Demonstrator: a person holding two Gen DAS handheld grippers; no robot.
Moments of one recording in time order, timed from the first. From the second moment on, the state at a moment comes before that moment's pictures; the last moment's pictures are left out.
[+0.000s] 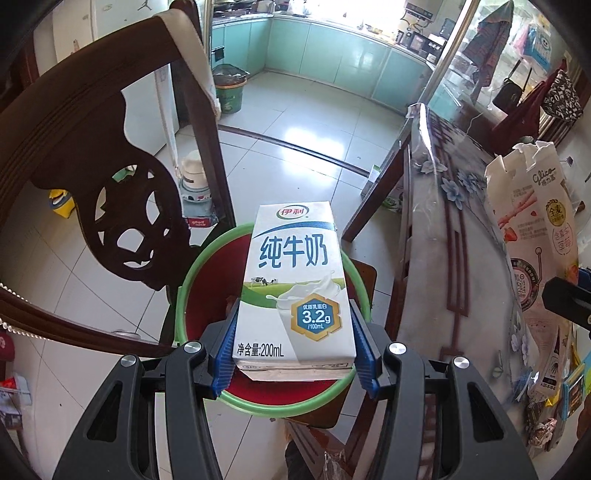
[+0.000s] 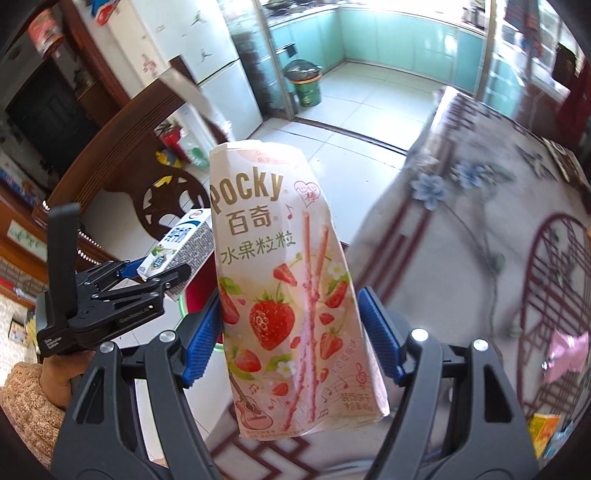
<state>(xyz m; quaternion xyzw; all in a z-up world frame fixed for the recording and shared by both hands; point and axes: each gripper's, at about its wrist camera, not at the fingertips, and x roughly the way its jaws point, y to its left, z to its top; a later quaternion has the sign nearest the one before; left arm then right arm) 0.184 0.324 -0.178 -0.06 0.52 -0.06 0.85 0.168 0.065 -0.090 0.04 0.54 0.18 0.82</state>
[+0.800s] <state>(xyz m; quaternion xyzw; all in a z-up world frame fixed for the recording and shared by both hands) 0.194 0.368 -0.210 -0.07 0.55 -0.01 0.83 0.187 0.150 -0.123 -0.02 0.57 0.24 0.79</state>
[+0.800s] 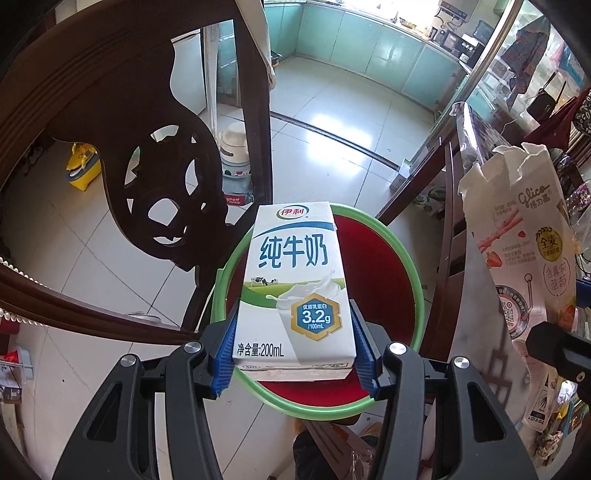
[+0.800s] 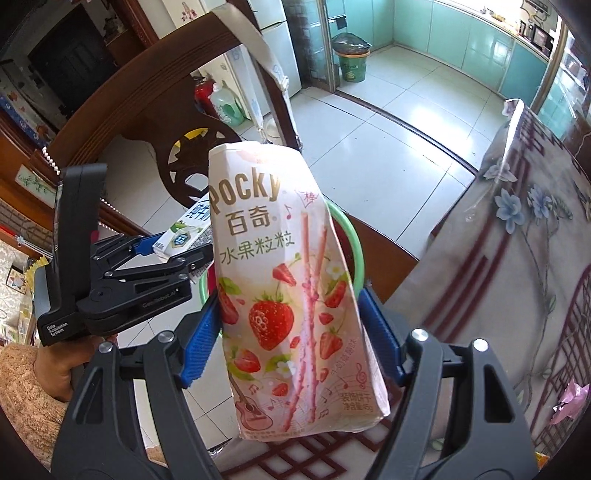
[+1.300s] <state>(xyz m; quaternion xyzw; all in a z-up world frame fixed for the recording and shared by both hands) 0.193 0.336 -0.186 -0.04 0.52 -0.02 0.85 0.169 0.092 -0.091 0.01 0.54 0.19 0.82</state>
